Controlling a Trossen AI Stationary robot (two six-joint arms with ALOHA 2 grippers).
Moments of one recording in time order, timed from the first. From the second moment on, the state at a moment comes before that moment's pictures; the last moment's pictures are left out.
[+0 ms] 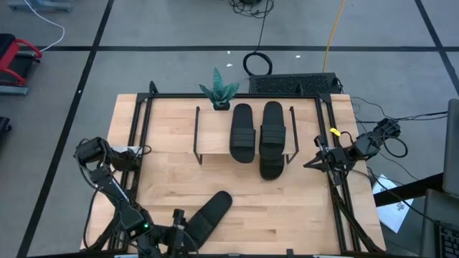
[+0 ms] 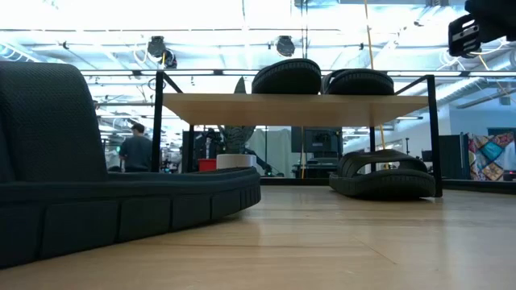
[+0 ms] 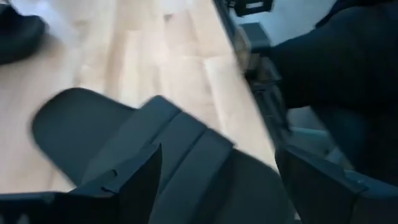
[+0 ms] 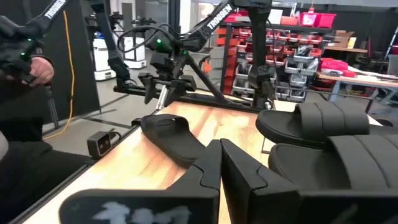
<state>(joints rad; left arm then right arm) -1.03 1.75 0.99 -0.06 -0.67 -0.54 0.58 0.00 0.28 -0.32 0.32 -0.04</state>
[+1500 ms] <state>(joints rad) -0.97 1.87 0.99 -0.13 -0.91 -0.17 0.58 0.00 0.23 -0.32 0.40 0.01</state>
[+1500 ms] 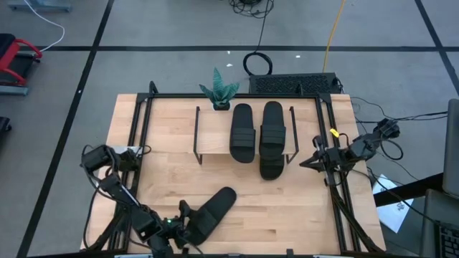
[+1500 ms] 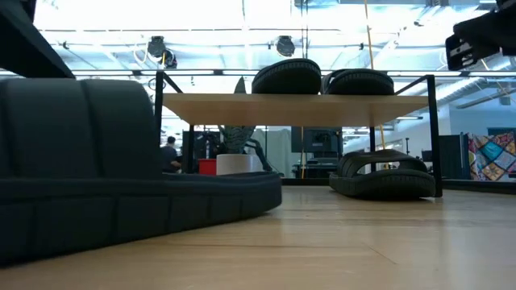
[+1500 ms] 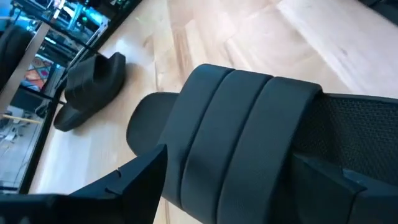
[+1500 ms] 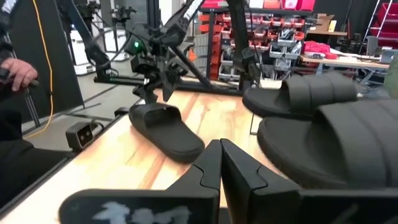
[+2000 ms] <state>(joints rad) -0.90 1.97 1.01 -0.16 -0.95 -0.26 0.58 0.00 0.16 -0.15 0.39 -0.04</state>
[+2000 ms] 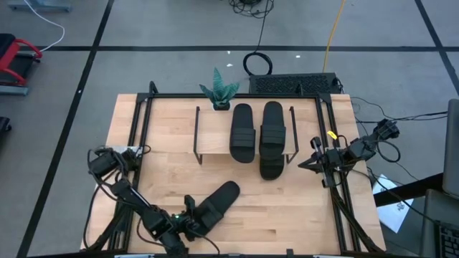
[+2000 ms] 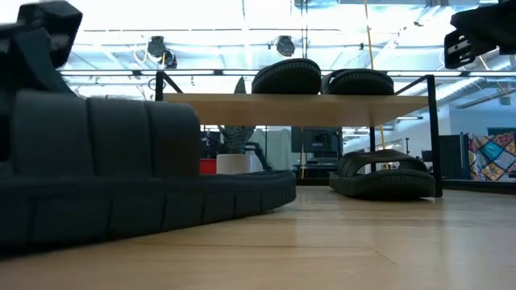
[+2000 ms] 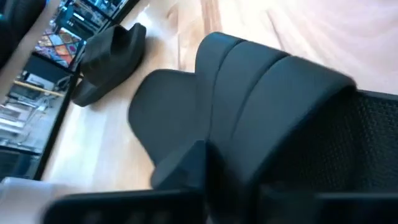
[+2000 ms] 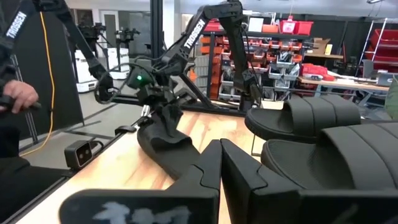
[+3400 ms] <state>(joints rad) -0.47 2.03 1.37 -0.68 -1.00 -0.71 0.58 0.00 0.16 -0.04 0.39 -0.07</state>
